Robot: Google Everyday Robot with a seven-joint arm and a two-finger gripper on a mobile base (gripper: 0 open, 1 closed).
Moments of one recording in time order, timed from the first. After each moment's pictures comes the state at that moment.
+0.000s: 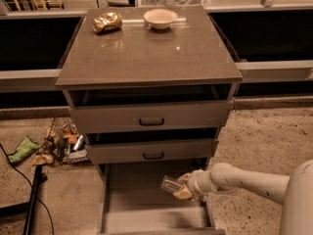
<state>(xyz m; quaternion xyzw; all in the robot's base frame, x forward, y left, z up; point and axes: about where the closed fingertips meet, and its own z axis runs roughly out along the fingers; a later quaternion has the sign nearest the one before) 0.543 -0.108 0.330 -0.52 0.78 0.17 0.29</state>
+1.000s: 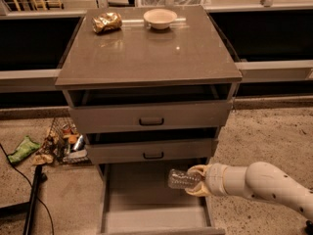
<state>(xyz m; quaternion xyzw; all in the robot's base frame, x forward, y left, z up) 0.475 -0.127 0.544 -0.63 0.66 0.10 0.40</state>
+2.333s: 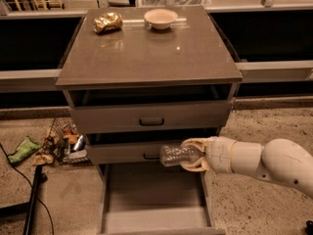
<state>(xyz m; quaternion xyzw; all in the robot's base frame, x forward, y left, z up) 0.491 -0.098 0.690 -0.69 0.51 0.04 0.51</state>
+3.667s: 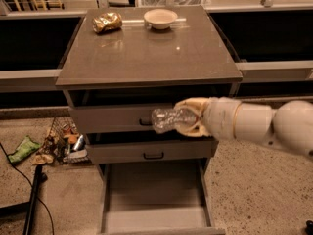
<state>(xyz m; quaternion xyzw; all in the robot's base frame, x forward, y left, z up) 0.514 -0.069 0.826 -0.72 0.39 -0.05 0.58</state>
